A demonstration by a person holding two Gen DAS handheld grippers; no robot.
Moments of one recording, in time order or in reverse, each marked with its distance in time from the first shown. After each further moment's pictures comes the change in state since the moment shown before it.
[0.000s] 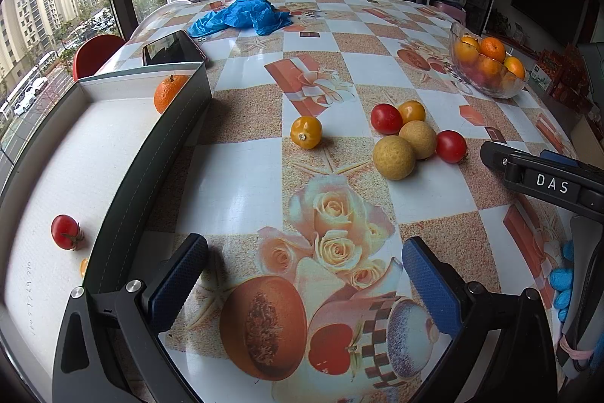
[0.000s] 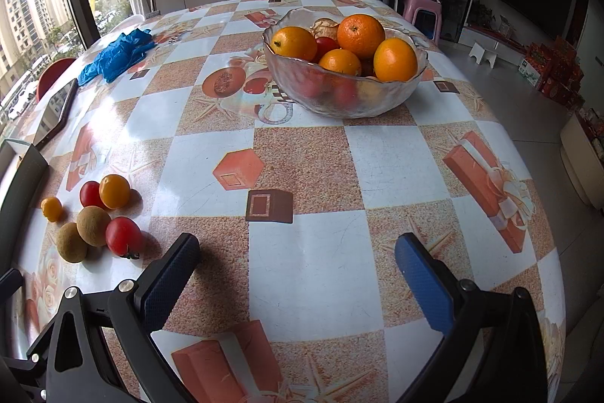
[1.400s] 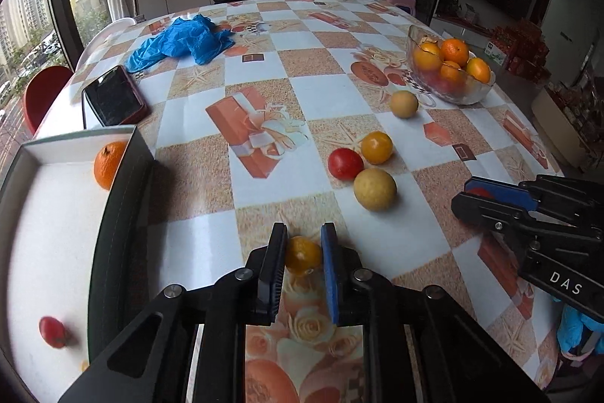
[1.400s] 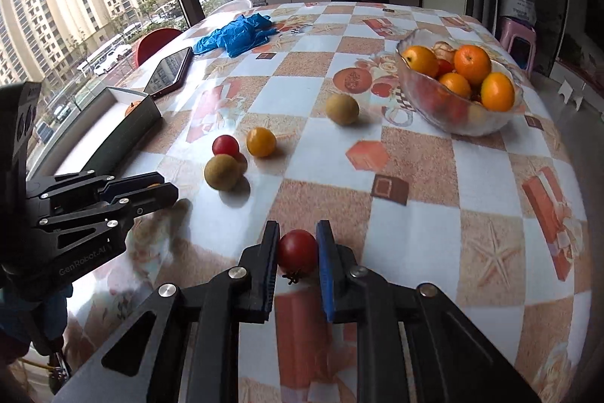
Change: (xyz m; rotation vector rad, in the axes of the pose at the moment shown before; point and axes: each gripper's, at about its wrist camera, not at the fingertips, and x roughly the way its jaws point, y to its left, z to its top) left arm 0.007 -0.007 0.033 0.121 0.006 -0.159; right arm -0.035 0.021 -0.022 -0.200 0.002 0.337
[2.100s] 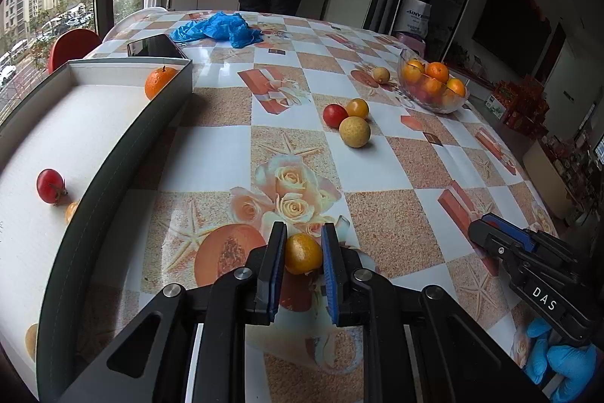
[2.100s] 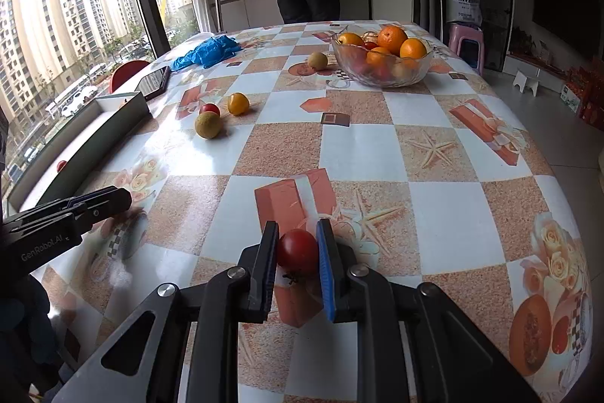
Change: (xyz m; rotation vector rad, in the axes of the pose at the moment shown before) left arm -0.039 0.001 -0.068 -0.154 -0.128 -0.043; right arm -0.037 0.005 -0.071 0.088 -0.149 -0.132
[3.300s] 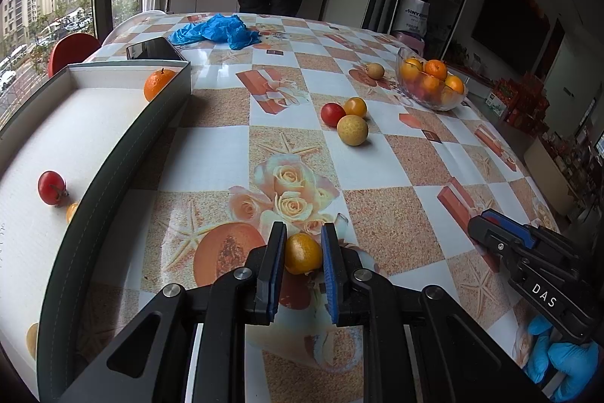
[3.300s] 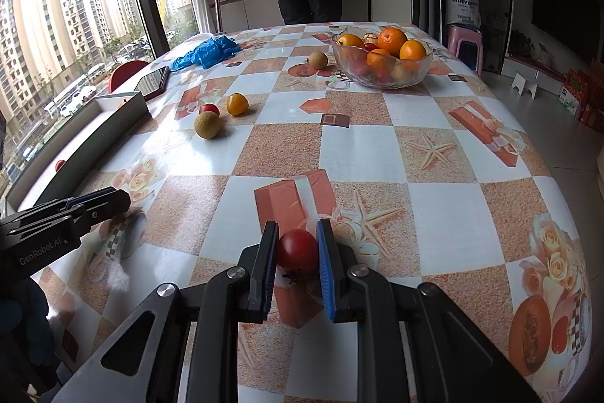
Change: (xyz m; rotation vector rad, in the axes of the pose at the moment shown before) left arm -0.001 0.000 -0.002 -0.001 -0.002 -0.003; right arm -0.002 0.001 -0.001 -0.008 -0.003 -0.008
